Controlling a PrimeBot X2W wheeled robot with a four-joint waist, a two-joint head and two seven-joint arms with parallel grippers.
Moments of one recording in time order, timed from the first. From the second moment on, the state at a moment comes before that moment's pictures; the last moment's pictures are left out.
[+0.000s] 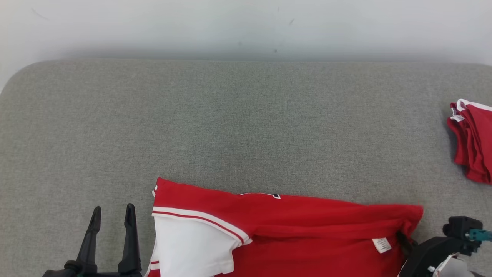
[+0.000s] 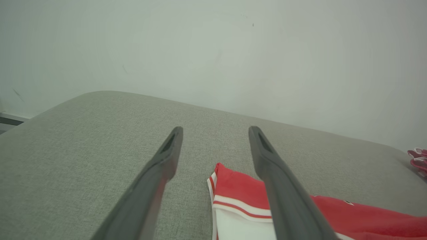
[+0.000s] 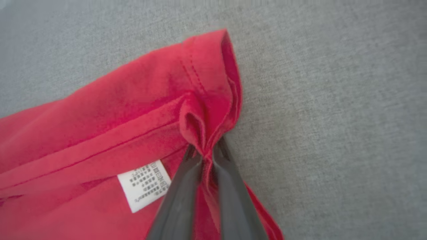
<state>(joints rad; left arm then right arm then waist) 0.06 0.08 -0.01 -0.04 -0.32 -0.12 -0.26 -0.06 -0.05 -0.28 0.22 0.33 0.13 0.51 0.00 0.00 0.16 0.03</state>
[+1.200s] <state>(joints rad) 0.06 0.09 -0.05 -0.01 -0.33 -0.12 -0.26 -0.03 -0.05 -0.11 0.06 0.61 0.13 0.56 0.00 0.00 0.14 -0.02</state>
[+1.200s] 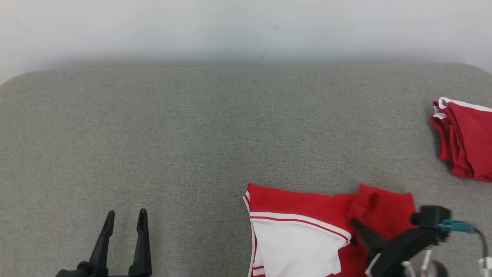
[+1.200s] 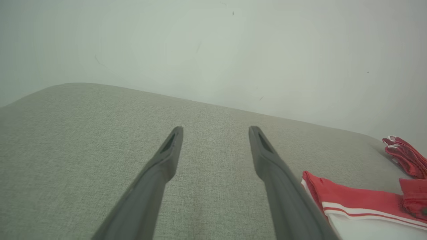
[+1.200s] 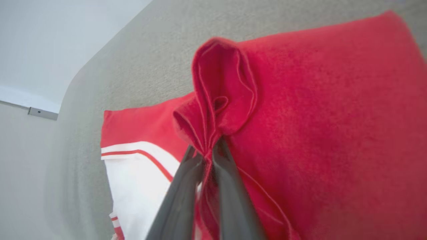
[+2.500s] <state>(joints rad) 0.02 0.08 -0.04 0.02 -0.35 -0.12 -0.26 -0.14 -0.05 0.33 0.07 0.70 0.13 0.56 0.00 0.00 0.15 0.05</state>
